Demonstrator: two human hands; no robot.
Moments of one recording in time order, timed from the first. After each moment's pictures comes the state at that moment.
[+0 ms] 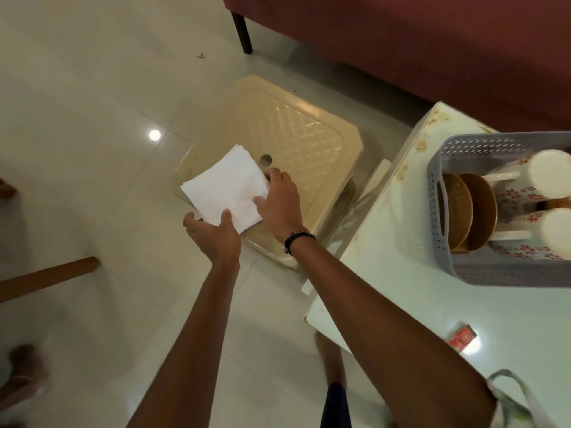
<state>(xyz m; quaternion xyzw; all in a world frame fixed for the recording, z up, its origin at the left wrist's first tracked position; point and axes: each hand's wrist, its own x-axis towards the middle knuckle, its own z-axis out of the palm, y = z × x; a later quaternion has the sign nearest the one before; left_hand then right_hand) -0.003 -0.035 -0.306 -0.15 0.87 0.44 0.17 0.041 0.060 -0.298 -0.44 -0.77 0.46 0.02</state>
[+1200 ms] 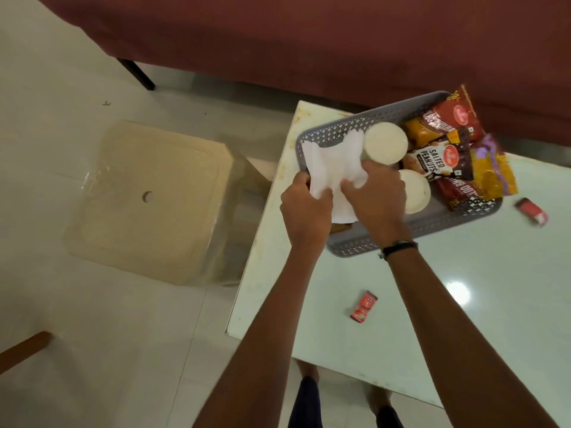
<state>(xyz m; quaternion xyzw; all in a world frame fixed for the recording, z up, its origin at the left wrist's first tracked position) 0.244 0.164 -0.244 0.27 0.83 0.39 0.30 0.330 0.219 -0.245 -0.66 -0.71 0.24 0.10</state>
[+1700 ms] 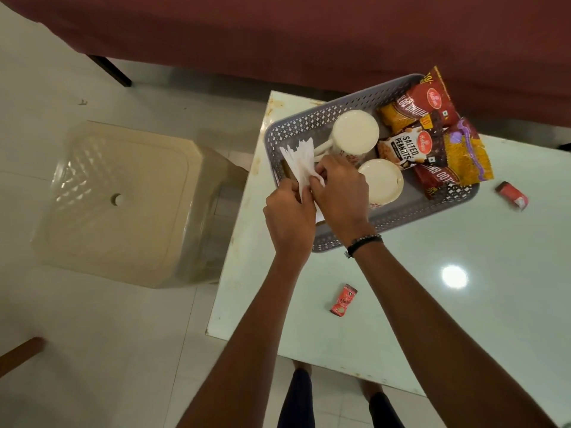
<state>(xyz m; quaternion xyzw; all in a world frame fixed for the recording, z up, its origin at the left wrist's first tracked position) 0.273 0.165 -0.275 0.34 0.86 0.34 0.20 0.337 0.223 -0.273 -0.58 -0.78 0.22 0.11</state>
